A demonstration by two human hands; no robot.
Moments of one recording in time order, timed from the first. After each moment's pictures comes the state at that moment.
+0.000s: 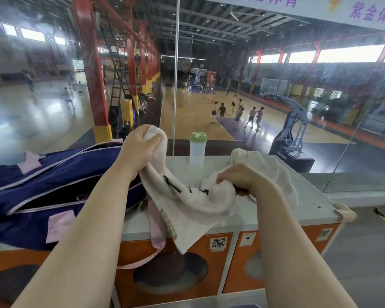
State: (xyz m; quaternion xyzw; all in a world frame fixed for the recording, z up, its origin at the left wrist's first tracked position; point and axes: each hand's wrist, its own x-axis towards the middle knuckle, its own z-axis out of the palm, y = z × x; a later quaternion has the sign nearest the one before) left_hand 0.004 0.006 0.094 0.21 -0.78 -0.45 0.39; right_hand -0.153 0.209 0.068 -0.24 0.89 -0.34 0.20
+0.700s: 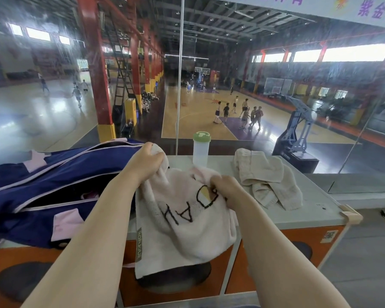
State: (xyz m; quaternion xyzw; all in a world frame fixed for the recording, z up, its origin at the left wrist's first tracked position) left_hand 0.004 0.002 0.069 0.31 -0.82 -0.42 0.22; right_hand -0.152 0.164 0.007 -0.12 0.80 -0.53 0.24
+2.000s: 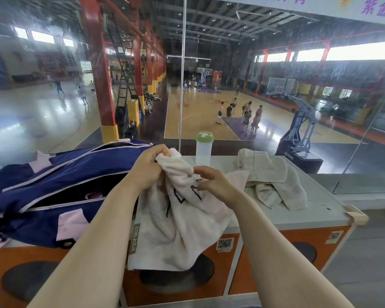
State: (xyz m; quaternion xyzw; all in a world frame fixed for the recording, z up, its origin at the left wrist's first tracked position) left_hand 0.012 0.003 0.054 0.11 -0.81 -0.50 0.31; right_hand -0.133 0.155 0.014 -0.42 0.72 -0.51 0.21
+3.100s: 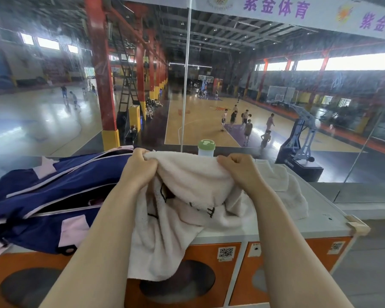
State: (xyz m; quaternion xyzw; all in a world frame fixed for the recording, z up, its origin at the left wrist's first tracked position) left_hand 0.020 -0.008 0.071 0.36 -0.77 -0.45 0.29; right_hand -0.140 0.183 0.078 -0.34 0.76 -0.56 0.02
